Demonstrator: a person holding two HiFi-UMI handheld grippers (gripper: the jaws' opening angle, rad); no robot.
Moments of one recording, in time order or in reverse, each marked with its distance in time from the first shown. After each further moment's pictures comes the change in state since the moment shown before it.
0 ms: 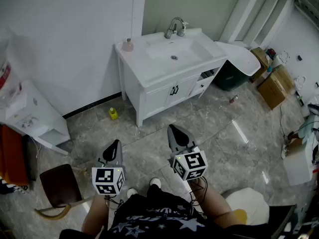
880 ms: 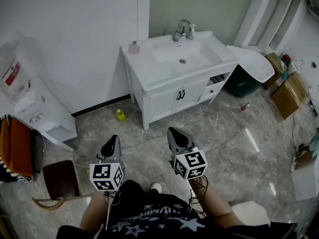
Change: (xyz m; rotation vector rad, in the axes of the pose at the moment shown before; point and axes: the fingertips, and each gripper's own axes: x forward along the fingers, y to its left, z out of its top) left arm 0.033 -0.032 0.022 -0.017 -0.059 0.142; right arm 0.009 -0.062 -0.027 0.052 0.014 0.141
